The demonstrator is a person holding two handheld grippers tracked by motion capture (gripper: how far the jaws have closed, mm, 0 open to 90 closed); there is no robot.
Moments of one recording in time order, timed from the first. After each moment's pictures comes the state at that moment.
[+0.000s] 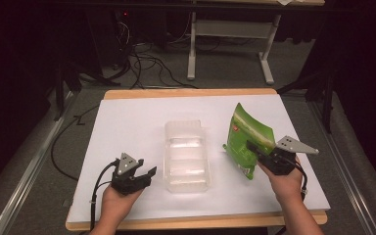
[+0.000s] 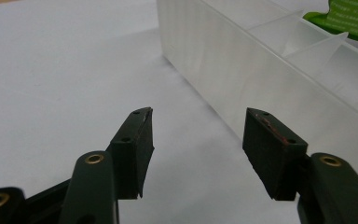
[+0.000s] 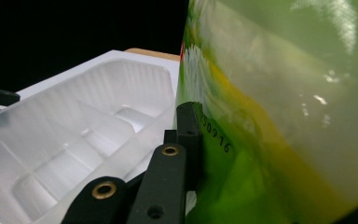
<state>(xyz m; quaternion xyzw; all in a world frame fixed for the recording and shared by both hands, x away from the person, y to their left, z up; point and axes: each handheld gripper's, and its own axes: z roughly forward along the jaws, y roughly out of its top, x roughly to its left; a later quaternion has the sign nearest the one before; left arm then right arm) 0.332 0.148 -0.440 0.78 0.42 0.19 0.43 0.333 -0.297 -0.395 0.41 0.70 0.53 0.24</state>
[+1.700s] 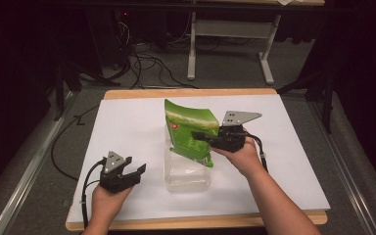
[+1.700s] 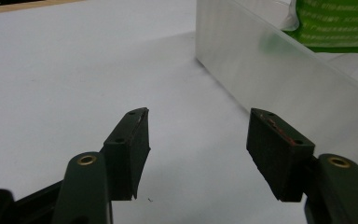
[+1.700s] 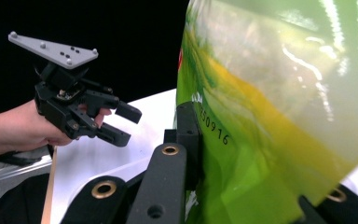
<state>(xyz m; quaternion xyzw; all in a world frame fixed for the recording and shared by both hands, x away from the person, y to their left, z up) 0.334 0.175 -0.436 0.76 0.44 0.20 0.43 0.401 -0.179 -0.355 0.21 0.78 0.58 0.08</state>
